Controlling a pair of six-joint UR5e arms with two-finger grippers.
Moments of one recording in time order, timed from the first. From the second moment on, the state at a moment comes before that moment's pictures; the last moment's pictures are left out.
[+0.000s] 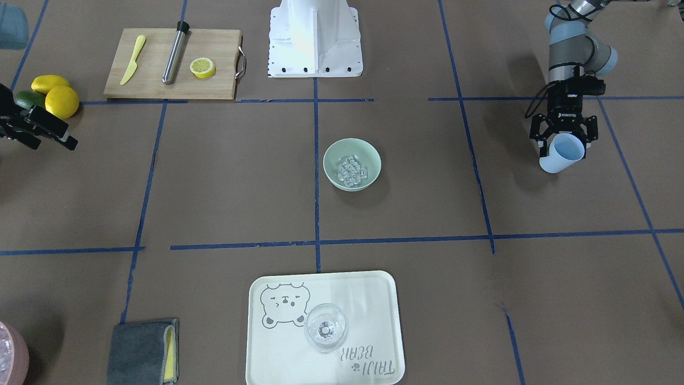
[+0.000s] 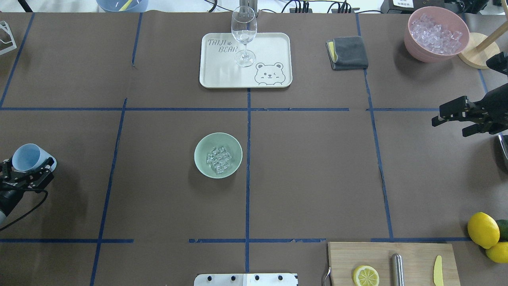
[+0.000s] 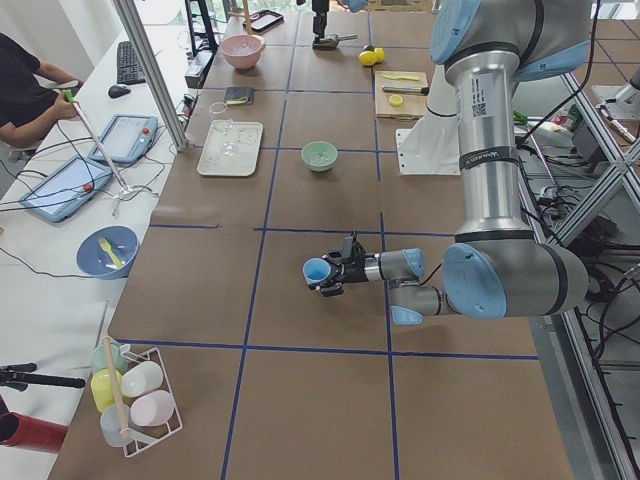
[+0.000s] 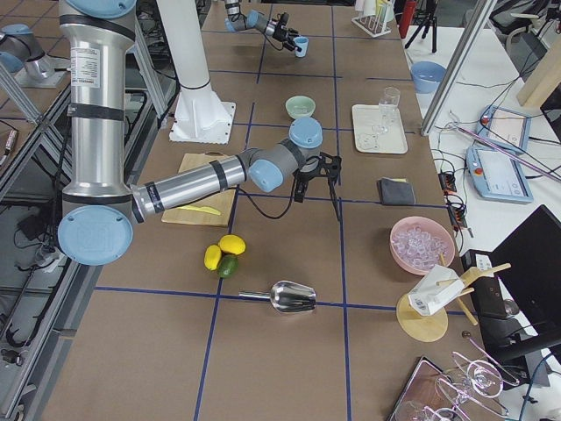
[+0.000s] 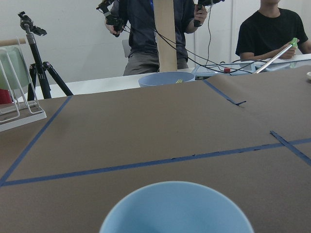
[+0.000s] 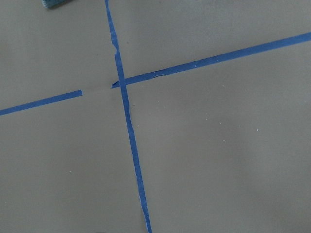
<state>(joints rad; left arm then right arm) -0.22 -1.28 -1.45 -3.16 -0.64 -1.03 1.11 -1.63 1.94 -1.21 2.40 1.00</state>
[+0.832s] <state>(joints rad) -0.22 -1.11 -1.58 -3.13 -0.99 -0.97 1.11 -1.63 1.96 -1.22 2.41 1.00</state>
